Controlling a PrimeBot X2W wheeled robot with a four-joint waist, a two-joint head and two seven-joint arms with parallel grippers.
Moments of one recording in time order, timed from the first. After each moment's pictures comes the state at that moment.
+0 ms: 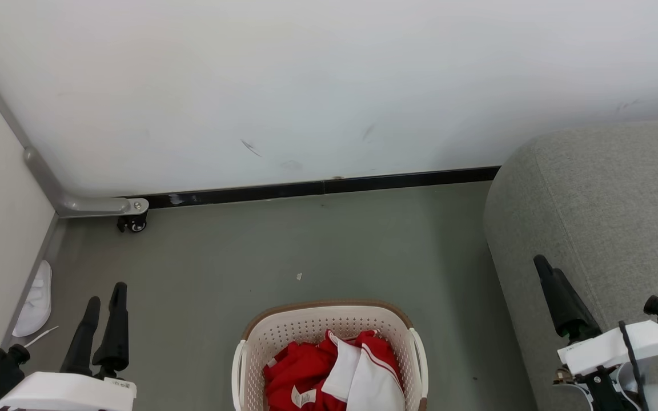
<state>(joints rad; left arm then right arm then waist) -0.03 0.13 -0.01 0.14 -0.98 -0.12 -0.12 -0.07 -0.17 0.11 0.16 1.03 0.13 -0.12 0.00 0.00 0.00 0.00</state>
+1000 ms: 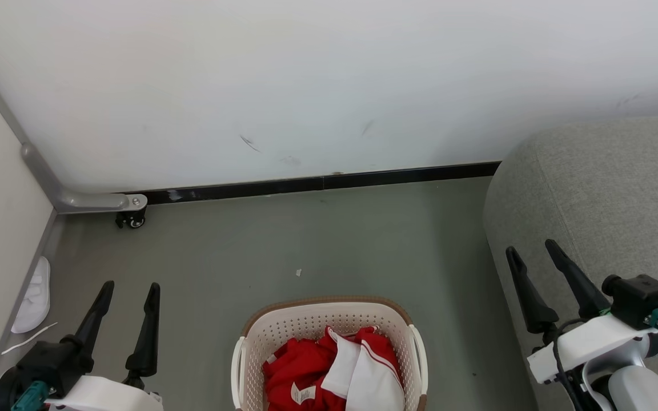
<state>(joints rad) -0.03 0.15 -0.07 0.11 -0.37 -0.07 -0.23 -0.11 -0.15 0.11 0.14 0.29 0.13 -0.23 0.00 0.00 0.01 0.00</state>
